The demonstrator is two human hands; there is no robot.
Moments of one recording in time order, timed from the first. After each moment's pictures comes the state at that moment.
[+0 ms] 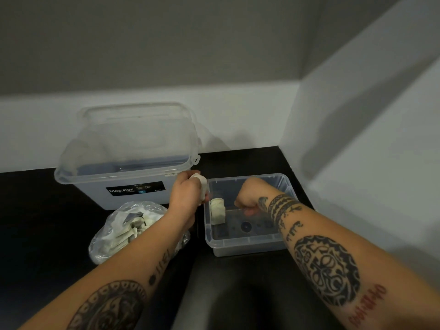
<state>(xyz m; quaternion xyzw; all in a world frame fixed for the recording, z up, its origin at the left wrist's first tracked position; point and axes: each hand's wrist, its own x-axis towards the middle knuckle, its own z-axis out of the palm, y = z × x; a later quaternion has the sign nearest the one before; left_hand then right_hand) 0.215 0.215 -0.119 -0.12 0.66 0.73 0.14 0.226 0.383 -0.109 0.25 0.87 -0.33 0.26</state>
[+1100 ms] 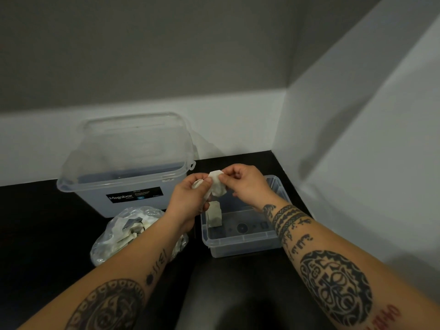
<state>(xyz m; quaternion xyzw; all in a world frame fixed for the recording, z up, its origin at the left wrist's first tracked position) 0.236 0.214 -0.105 -0.01 0.68 0.72 0.16 0.260 0.376 -0.088 0.08 0.81 -0.59 -0.03</state>
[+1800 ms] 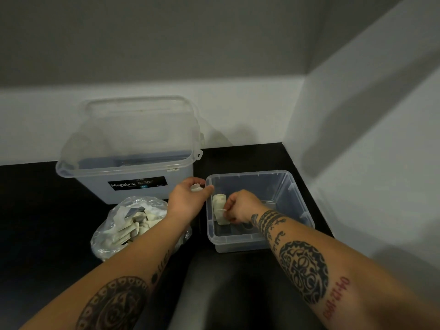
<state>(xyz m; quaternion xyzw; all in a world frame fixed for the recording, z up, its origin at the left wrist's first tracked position) 0.220 0.197 -0.145 -0.06 0.85 0.52 0.10 0.242 0.363 -0.167 0.16 0.88 -0.39 0.22</state>
